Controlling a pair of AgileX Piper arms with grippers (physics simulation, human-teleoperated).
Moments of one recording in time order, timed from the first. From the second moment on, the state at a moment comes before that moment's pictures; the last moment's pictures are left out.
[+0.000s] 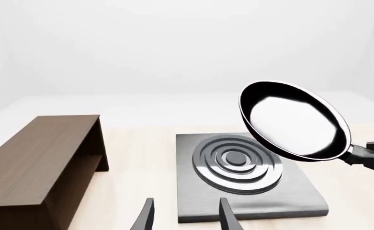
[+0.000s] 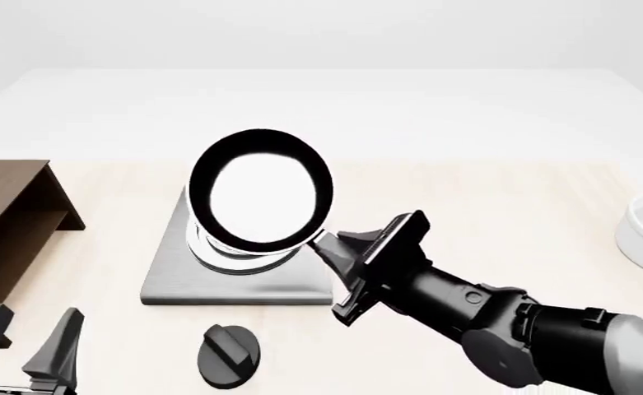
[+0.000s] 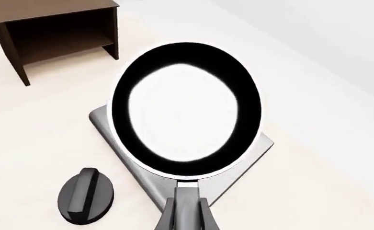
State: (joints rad) left arm -0.06 0.00 0.00 0.03 -0.01; right arm 0.76 1.42 -0.61 -0.43 -0.19
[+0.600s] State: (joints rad) left arm -0.06 0.00 0.00 0.03 -0.01; right arm 0.78 1.58 -0.70 -0.47 -0.20
